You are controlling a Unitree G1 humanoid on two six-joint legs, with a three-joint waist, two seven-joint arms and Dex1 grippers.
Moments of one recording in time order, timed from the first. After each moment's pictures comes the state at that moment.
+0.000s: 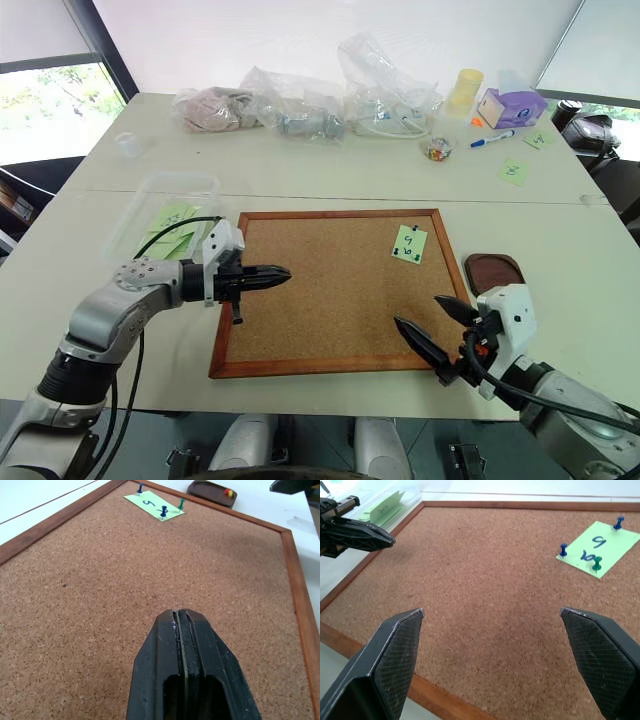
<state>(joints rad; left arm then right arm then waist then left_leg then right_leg) -0.35 0.58 -0.12 -0.22 -0.45 0.62 -0.97 0.49 -0.65 -0.46 -0.84 0.96 0.71 0.40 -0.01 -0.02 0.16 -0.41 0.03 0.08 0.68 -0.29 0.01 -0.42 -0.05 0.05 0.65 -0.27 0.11</state>
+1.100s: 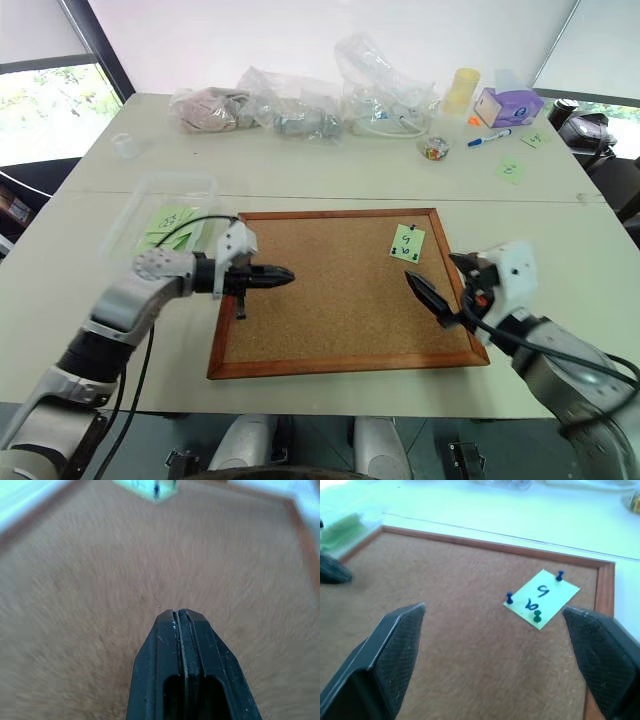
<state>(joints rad) -0.46 0.55 -0.28 0.07 -0.28 0.37 -1.07 0.13 -0.68 -0.32 -0.66 0.81 0.74 0.24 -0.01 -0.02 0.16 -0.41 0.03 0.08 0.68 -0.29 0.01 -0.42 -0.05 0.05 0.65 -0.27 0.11</state>
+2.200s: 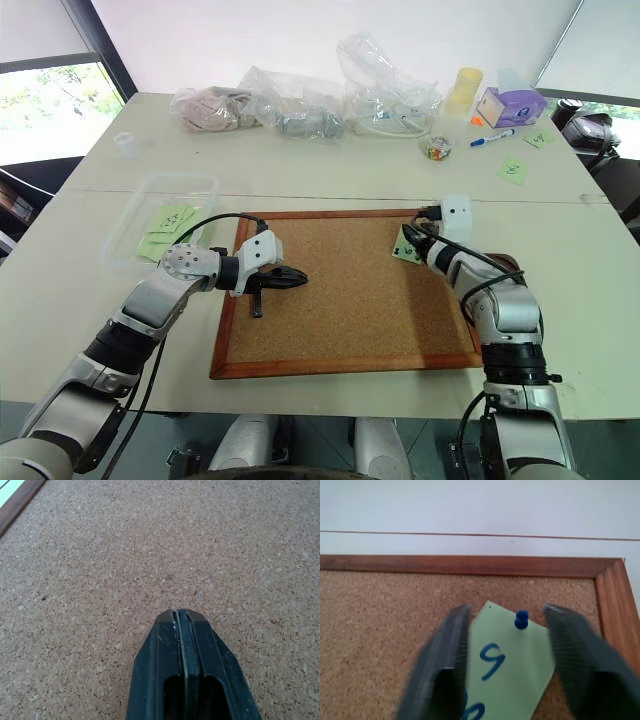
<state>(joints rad) -0.52 0.51 -0.34 0.07 -0.12 0.32 -1.05 -0.42 -0.43 -0.13 0.06 0.43 0.68 0.24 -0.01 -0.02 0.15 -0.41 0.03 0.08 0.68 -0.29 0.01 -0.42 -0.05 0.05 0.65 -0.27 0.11</state>
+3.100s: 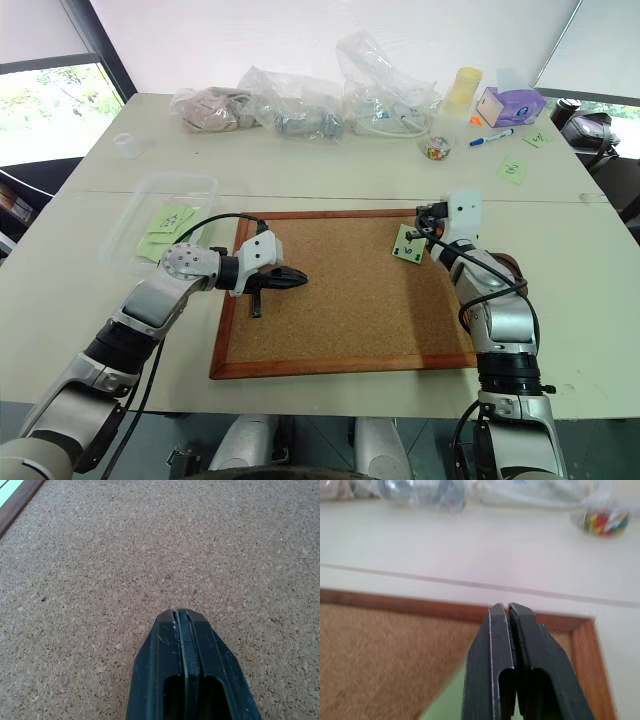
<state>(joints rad) -0.52 0.51 -0.34 0.08 -0.11 0.32 -1.07 -0.37 -0.39 -0.18 0.01 0.32 0.42 0.26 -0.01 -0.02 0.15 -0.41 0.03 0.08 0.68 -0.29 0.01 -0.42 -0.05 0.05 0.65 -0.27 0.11</state>
